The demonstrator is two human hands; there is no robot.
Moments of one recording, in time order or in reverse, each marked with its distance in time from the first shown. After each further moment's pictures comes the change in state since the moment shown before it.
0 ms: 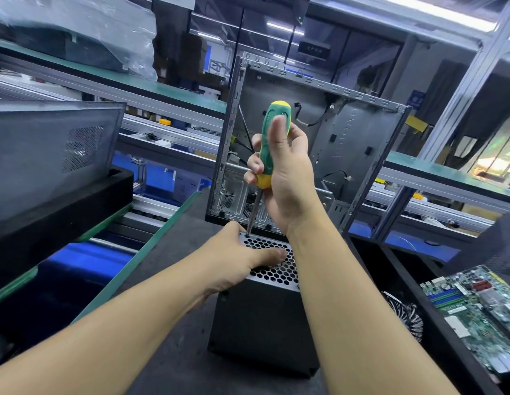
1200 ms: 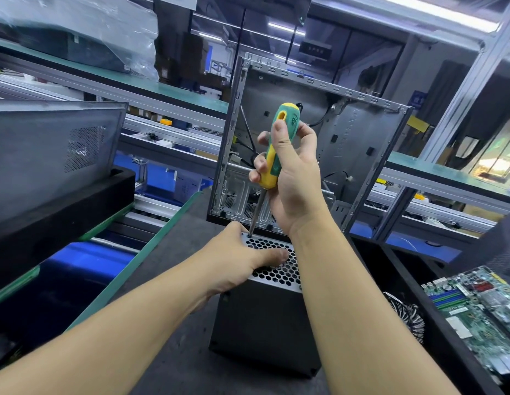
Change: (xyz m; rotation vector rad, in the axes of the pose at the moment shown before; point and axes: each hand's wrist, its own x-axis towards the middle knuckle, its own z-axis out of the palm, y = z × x) left_hand 0.000 -0.002 0.000 -0.006 0.004 0.004; right_hand 0.001 0.002 -0.006 0.007 0.024 -0.043
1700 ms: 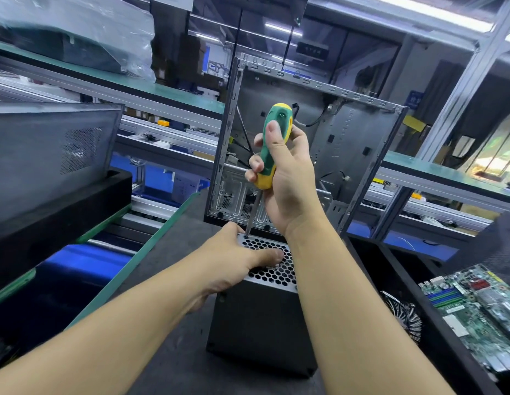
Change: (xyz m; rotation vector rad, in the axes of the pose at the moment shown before) left_hand -0.003 0.004 -0.001 0.003 -0.013 -0.034; right_hand -0.001 -0.002 0.002 0.014 0.018 0.030
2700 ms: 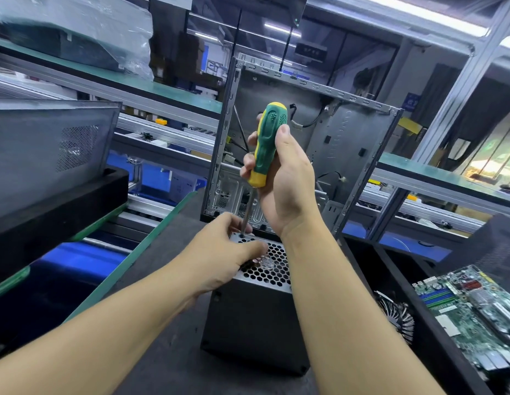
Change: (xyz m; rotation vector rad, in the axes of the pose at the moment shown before) left_hand -0.010 0.004 -0.003 -0.064 0.125 0.128; right_hand -0.005 -0.002 0.000 0.017 -0.008 0.003
